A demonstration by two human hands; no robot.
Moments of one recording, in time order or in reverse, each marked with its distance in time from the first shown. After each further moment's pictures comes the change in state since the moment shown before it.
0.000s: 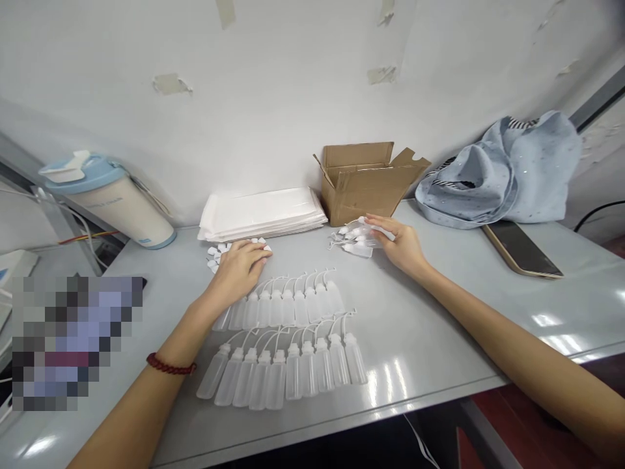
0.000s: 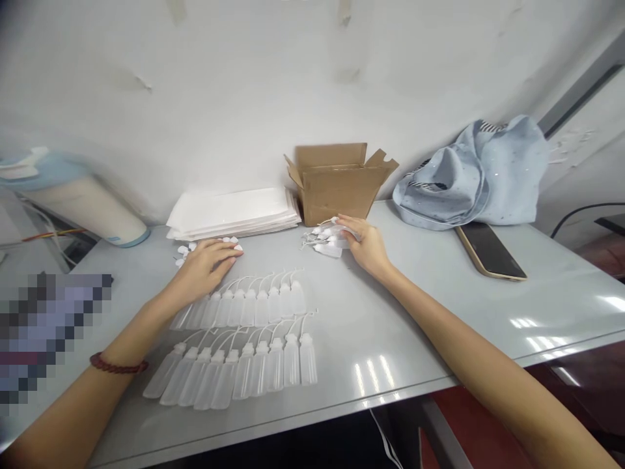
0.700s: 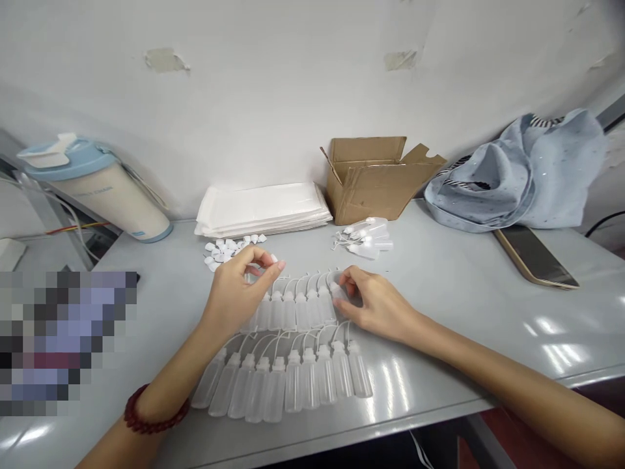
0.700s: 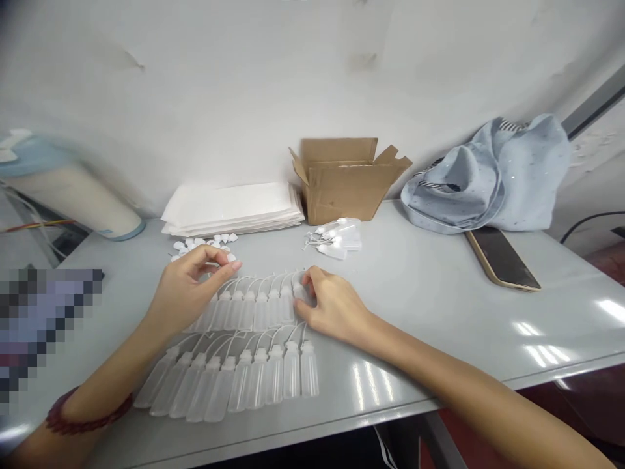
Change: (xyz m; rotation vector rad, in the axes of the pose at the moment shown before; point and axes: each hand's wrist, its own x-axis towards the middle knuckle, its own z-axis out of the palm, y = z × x) left_hand -0.025 0.064 -0.026 -0.499 0.160 -0.352; right_hand -0.054 -0.100 0.016 -0.130 -0.618 0.205
